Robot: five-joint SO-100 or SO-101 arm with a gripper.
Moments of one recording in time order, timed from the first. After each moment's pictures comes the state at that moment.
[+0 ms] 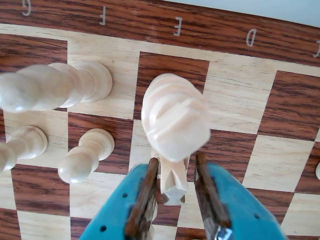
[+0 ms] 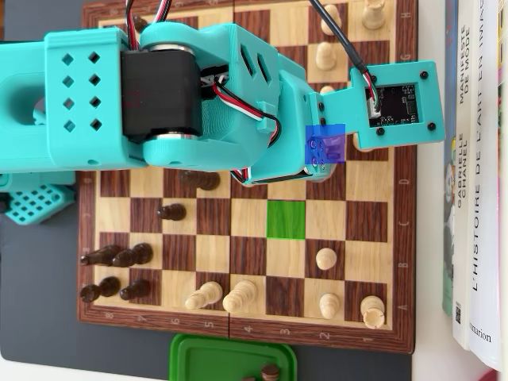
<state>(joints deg) -4.9 71.7 81.4 57.8 87.8</state>
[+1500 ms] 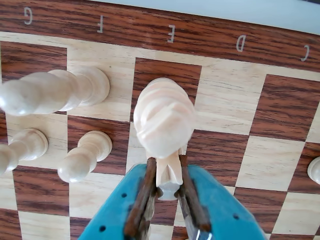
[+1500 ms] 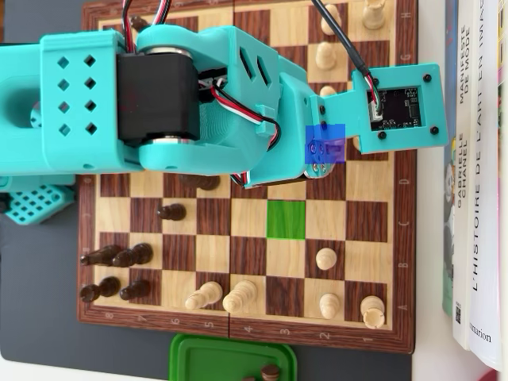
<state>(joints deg) -4.4 72.5 80.9 57.8 87.8</state>
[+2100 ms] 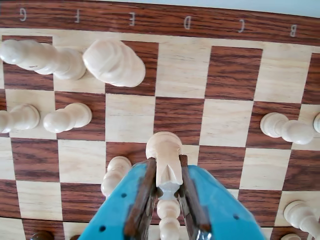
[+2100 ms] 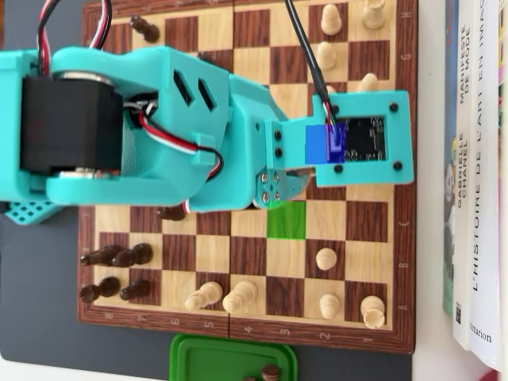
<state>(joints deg) 0.4 85.7 91.3 57.8 87.8</state>
